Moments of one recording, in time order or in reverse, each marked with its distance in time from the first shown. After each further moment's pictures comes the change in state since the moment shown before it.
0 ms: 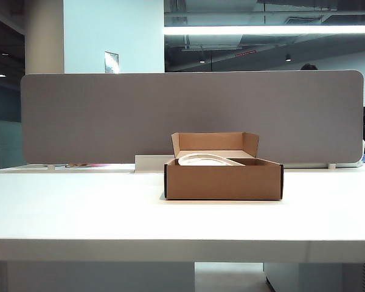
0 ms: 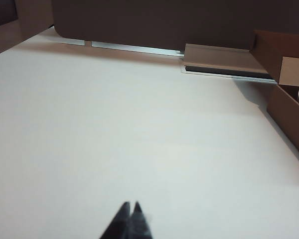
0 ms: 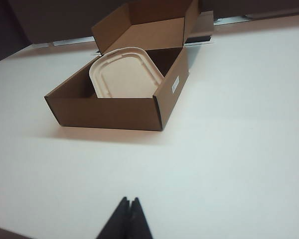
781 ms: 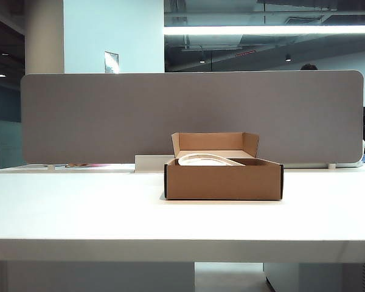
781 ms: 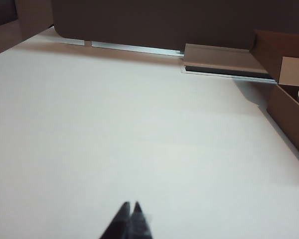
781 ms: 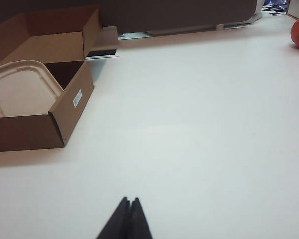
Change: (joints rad) left arm 0.000 0.000 0.000 0.000 0.000 0.000; right arm -0.001 0.000 0.000 0.000 0.341 -0.064
